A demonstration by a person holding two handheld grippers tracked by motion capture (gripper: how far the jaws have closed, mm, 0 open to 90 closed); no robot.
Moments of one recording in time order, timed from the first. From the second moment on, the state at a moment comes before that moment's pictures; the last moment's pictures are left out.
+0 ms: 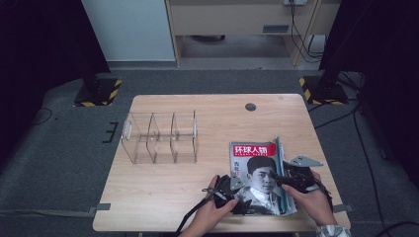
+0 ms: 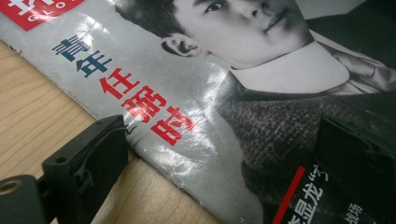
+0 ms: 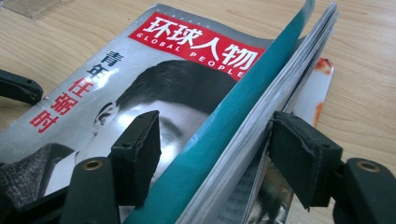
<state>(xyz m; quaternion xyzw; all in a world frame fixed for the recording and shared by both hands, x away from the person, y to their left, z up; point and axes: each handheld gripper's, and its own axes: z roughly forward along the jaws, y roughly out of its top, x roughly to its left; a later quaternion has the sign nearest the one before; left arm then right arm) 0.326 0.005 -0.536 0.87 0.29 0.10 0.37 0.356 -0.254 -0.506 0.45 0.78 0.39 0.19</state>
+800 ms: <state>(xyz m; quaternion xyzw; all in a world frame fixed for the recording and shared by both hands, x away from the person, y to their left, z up) 0.326 0.005 -0.536 0.87 0.29 0.10 0.37 0.372 -0.258 -0.506 0.47 0.76 0.42 0.14</state>
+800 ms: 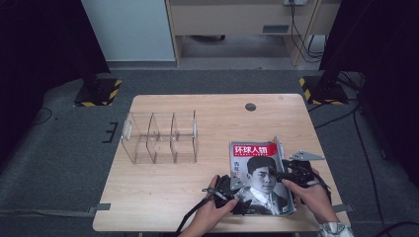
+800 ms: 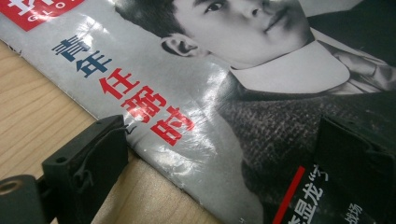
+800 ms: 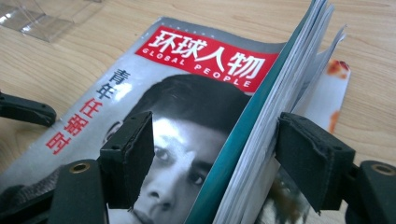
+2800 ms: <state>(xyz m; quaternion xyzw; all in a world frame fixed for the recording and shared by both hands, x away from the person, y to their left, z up) 0.326 0.005 -0.536 0.87 0.29 0.10 0.37 0.380 -0.243 -0.519 0.47 0.78 0.37 0.15</state>
